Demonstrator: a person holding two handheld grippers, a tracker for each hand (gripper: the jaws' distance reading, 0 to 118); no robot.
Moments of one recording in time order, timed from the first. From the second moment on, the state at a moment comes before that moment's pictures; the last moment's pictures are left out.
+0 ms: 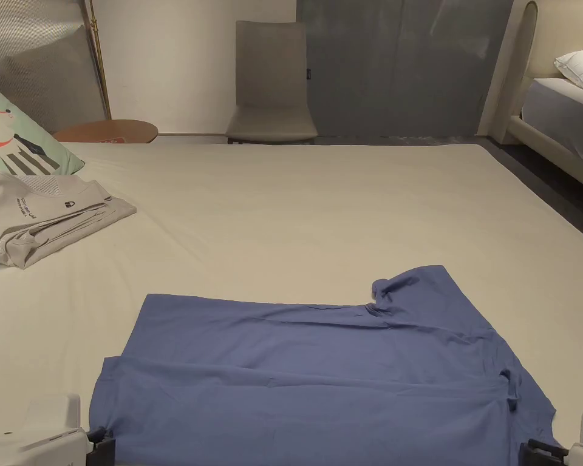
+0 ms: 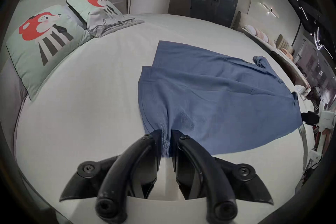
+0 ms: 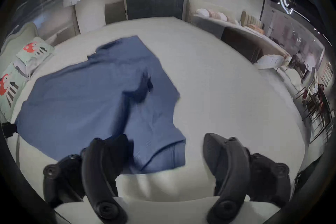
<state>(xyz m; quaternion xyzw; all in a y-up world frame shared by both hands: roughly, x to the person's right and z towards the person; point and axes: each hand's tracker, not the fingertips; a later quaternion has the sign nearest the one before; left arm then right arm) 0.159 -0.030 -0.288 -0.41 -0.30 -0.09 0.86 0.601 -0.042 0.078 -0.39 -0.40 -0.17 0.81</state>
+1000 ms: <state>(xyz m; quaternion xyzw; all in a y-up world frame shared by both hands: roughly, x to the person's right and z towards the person) 0.017 -0.013 -0.154 -0.48 -0.26 -0.04 0.84 0.510 0.002 0.198 -0.42 -0.33 -0.20 0.82</state>
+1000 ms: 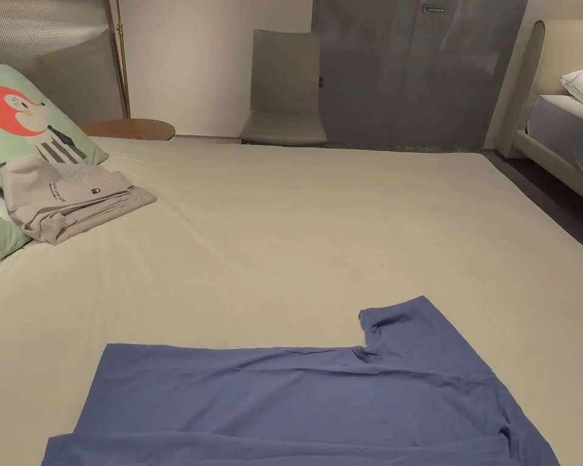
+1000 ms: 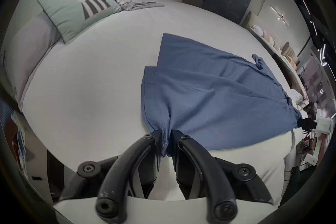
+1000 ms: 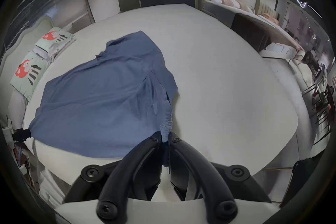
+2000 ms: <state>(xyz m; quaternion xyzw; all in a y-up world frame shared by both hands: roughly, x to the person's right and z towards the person) 0.069 0.083 -0.170 -0.23 -0.27 -0.01 0.93 0.478 0.082 0.131 -0.13 -0.37 -0.09 0.91</state>
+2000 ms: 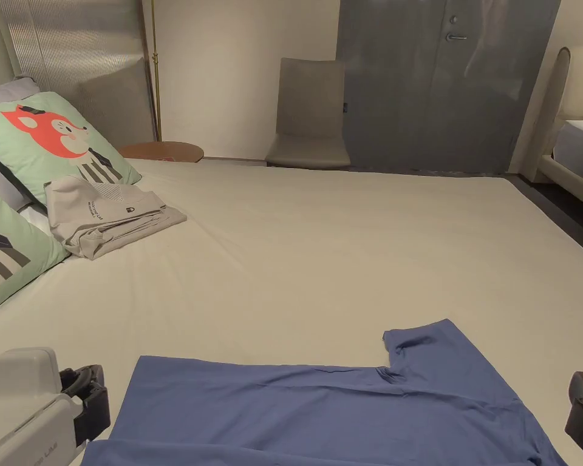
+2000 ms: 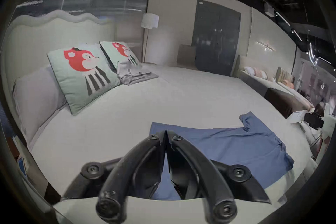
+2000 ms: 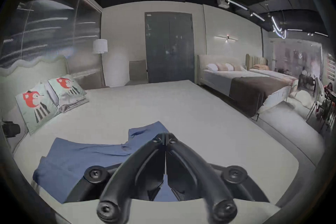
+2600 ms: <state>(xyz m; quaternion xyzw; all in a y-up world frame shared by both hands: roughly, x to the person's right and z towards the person) 0.180 -0.006 -0.389 -0.50 -0.25 -0.07 0.83 0.509 0.041 0.083 -0.21 -0.37 -0.11 0.90</state>
